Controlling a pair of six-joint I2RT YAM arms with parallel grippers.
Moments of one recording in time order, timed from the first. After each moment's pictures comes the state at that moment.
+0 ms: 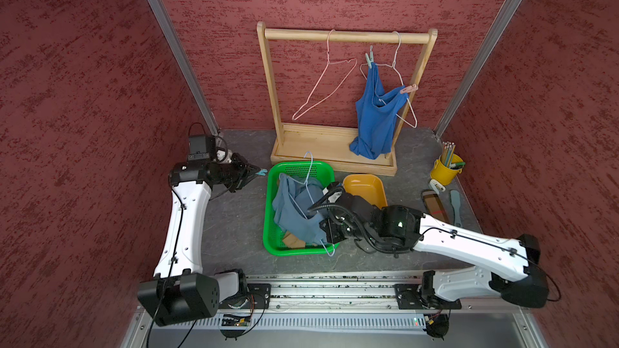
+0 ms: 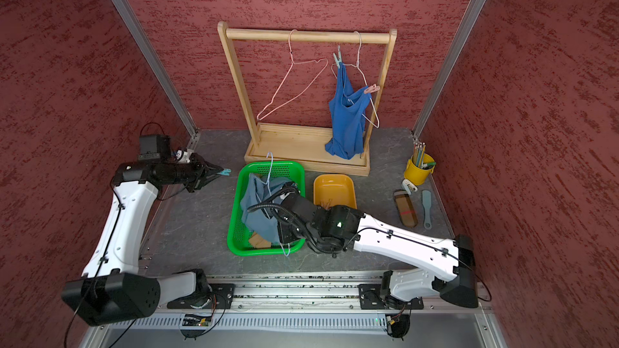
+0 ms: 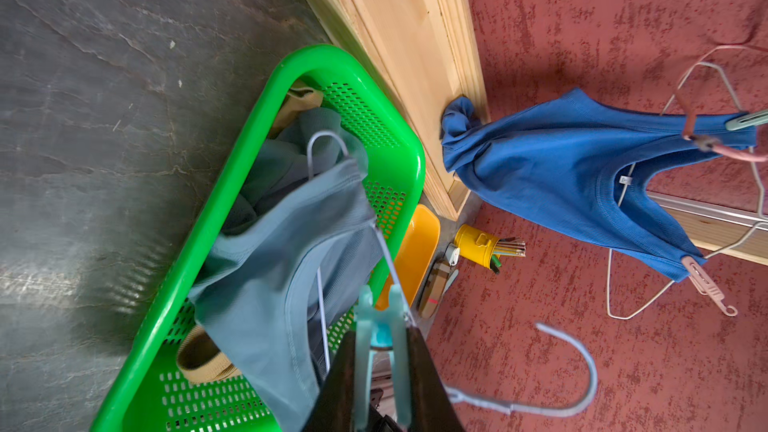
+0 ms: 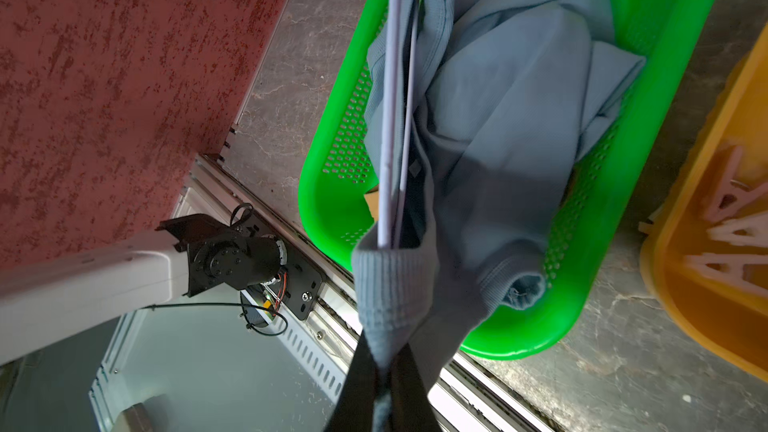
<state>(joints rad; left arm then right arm) 0.15 1.19 1.32 -1.06 0.63 -0.82 1.14 1.31 1.25 -0.72 0.03 0.82</state>
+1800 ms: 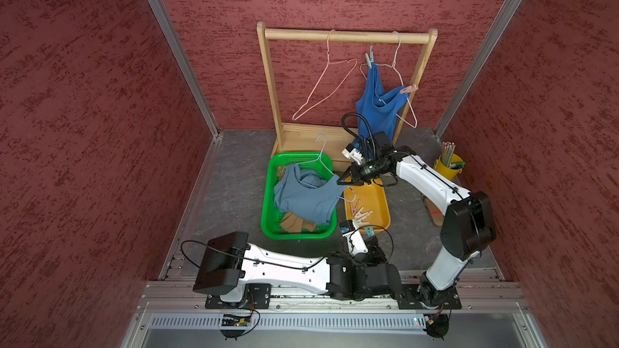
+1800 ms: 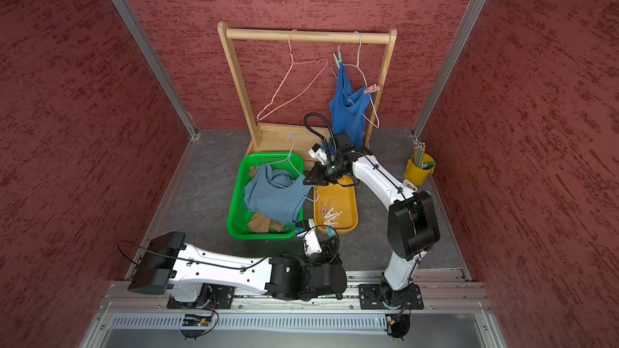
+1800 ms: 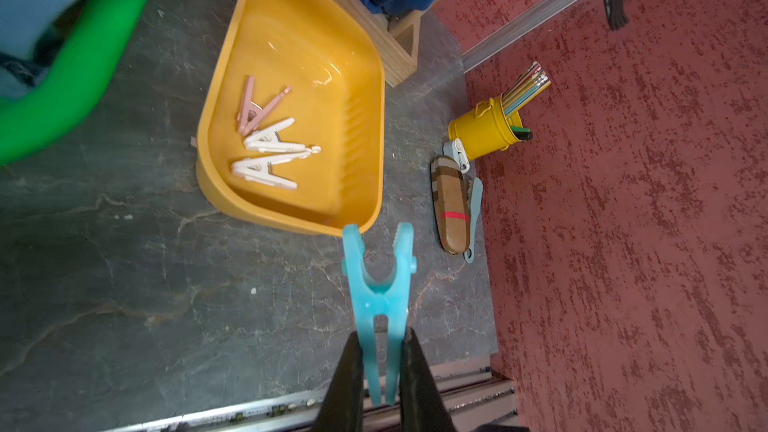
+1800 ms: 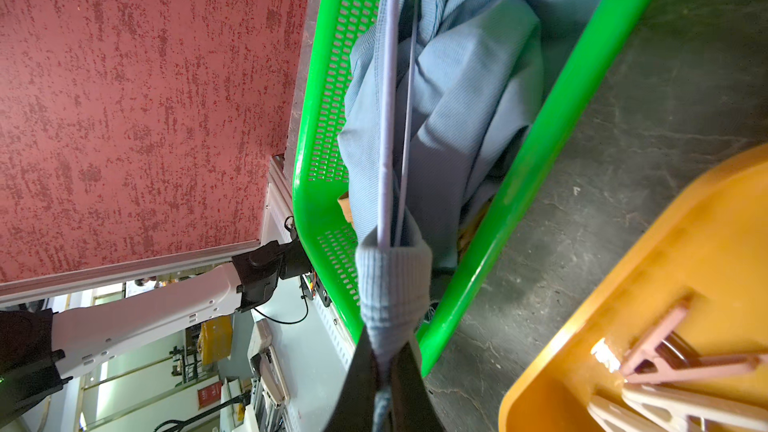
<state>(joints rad) -1.61 1.67 1.24 -0.41 -0.87 -1.66 0.39 1.74 1.46 -0.79 -0.88 0.28</state>
